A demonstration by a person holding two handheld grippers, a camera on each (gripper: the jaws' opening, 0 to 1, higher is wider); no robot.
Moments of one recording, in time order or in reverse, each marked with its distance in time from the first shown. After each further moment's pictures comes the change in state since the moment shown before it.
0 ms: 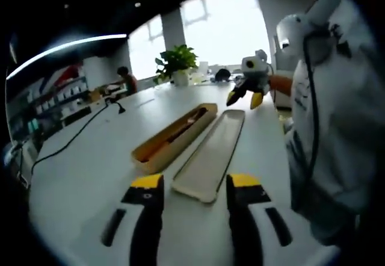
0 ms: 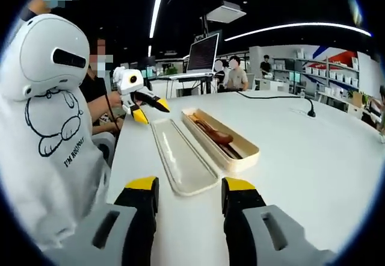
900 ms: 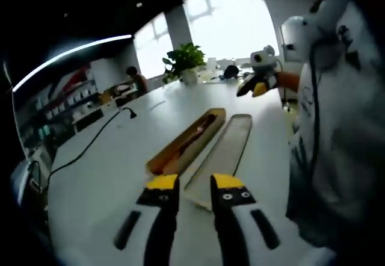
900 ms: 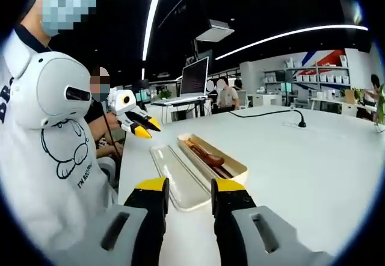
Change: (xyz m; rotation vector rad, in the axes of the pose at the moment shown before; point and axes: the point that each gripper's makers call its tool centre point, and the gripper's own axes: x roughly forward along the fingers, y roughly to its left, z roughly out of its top) left arm -0.011 0.001 0.030 0.047 0.006 0.083; right arm -0.021 -0.002 0.028 0.044 -0.147 -0.024
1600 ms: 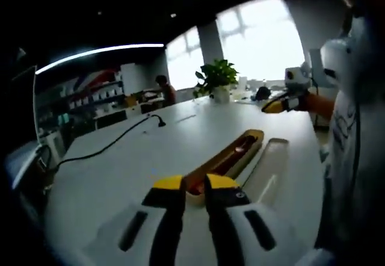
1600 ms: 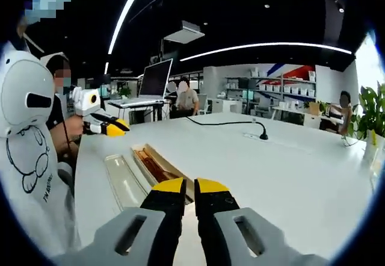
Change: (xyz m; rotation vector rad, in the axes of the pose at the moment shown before) left arm 0.008 0.061 0.009 -0.144 -0.108 0.186; right arm 0.011 -0.045 0.030 -0.018 -0.033 -0.273
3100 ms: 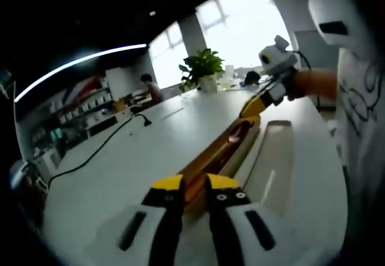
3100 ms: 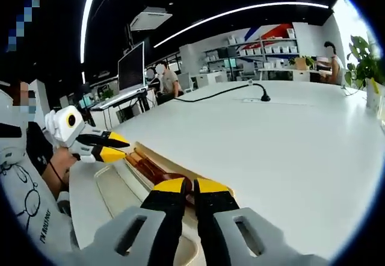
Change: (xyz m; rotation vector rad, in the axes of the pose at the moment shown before) left arm 0.049 -0.021 -0.019 0.146 0.048 -0.052; right arm 0.065 0.003 -0.026 0.253 0.154 -0.131
